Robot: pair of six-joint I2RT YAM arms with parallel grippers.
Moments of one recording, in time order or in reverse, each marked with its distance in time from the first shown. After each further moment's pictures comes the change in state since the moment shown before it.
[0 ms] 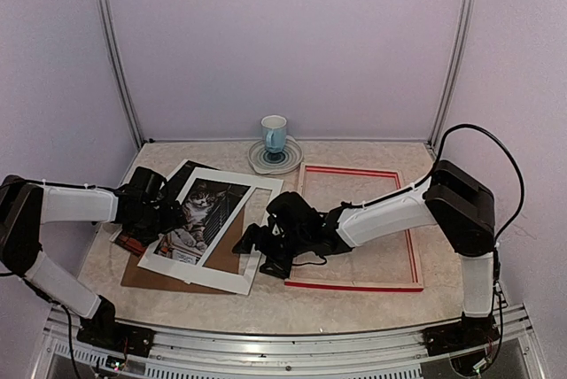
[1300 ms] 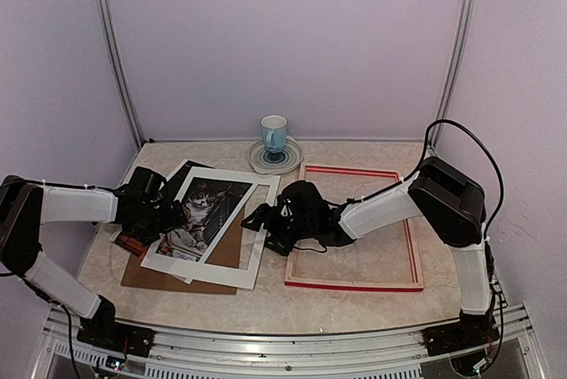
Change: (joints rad) left arm 0.002 -0.002 -0.004 0.015 0.019 0.000; right arm -0.119 0.078 -0.014 0.262 0.025 -0.051
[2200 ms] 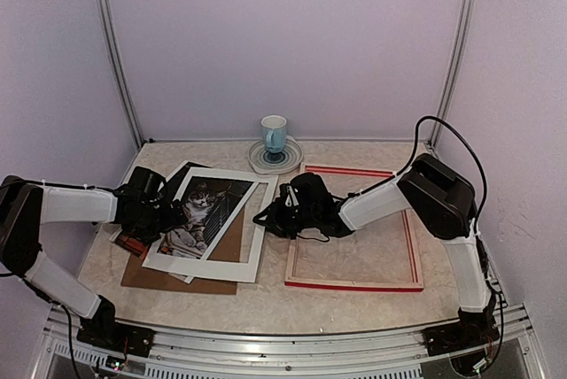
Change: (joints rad) left arm 0.006 -0.002 -0.003 0.011 0.018 0.000; right arm -0.095 0.090 0.064 0.083 -0.092 -0.126
